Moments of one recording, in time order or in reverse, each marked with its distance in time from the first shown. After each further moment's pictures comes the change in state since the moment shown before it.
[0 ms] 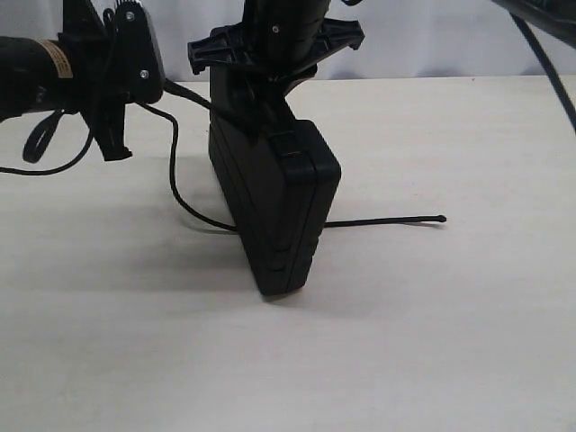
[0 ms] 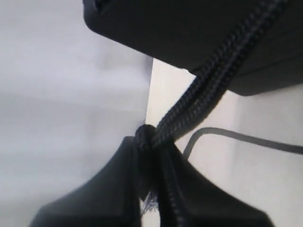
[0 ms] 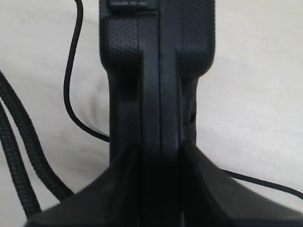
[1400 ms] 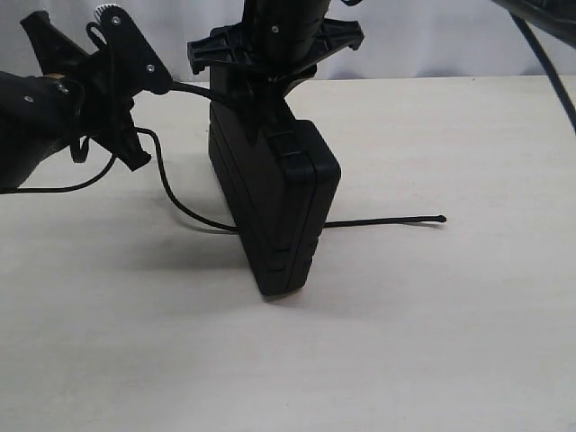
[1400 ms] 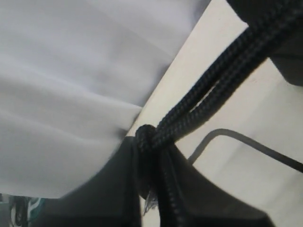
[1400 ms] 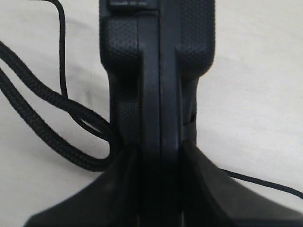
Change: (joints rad) left arm -0.134 0.054 0.081 -1.343 -0.420 0.873; right arm 0.000 0.000 0.000 0.002 0.000 0.000
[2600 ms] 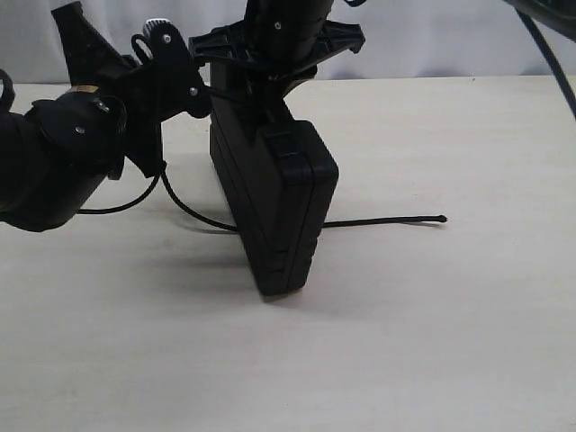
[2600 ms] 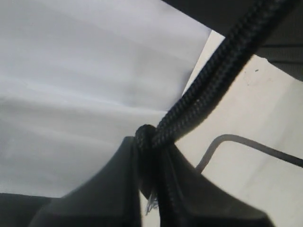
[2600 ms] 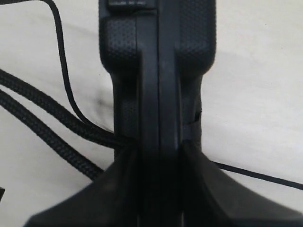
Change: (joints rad) left arm -0.197 0.000 0.008 -0.140 -0.263 0.224; right arm -0.015 0.000 0.000 0.065 0.000 -0.006
